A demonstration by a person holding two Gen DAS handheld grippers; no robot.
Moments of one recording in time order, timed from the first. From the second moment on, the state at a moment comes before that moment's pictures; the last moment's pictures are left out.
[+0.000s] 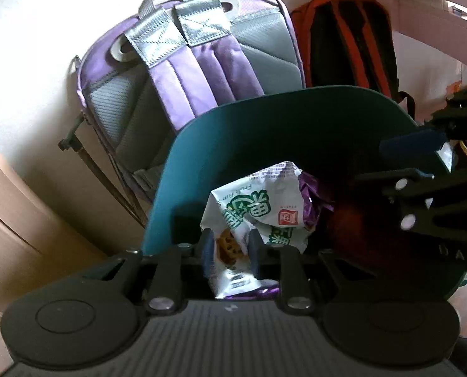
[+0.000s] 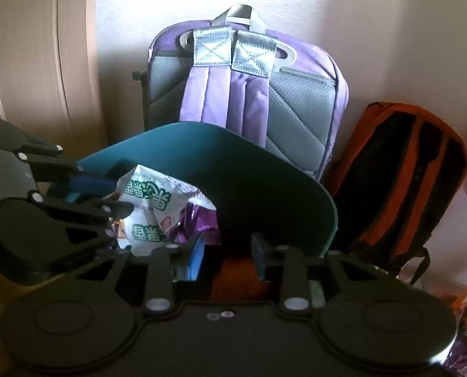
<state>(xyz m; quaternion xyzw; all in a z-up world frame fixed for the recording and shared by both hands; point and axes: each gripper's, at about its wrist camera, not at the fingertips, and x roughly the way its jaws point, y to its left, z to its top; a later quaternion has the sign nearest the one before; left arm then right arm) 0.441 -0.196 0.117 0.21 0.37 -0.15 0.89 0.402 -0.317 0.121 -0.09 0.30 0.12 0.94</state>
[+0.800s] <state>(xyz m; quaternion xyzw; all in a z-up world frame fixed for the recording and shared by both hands) 0.345 -0.151 0.181 0.15 0.34 -0.16 0.91 0.295 -0.311 0.157 -0.07 0.27 0.14 0.95</state>
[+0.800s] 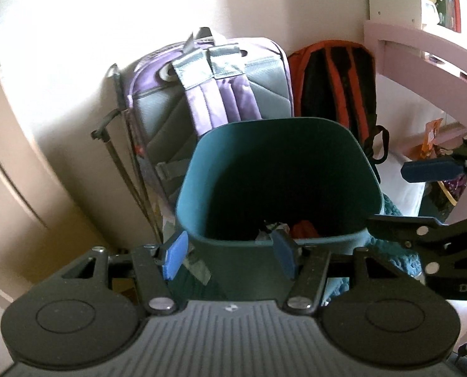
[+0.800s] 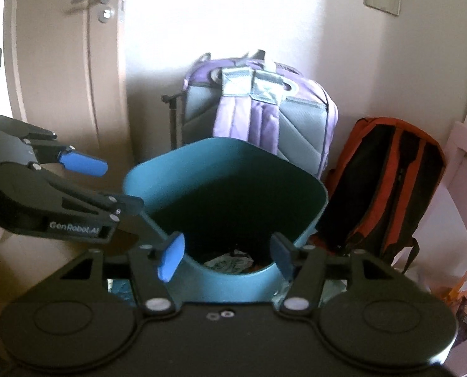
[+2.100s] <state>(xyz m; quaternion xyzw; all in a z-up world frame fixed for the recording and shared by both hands) 0.291 0.009 -0.073 0.03 0.51 -0.14 0.85 0.243 -0.201 -0.104 -0.04 0.44 0.27 0.86</state>
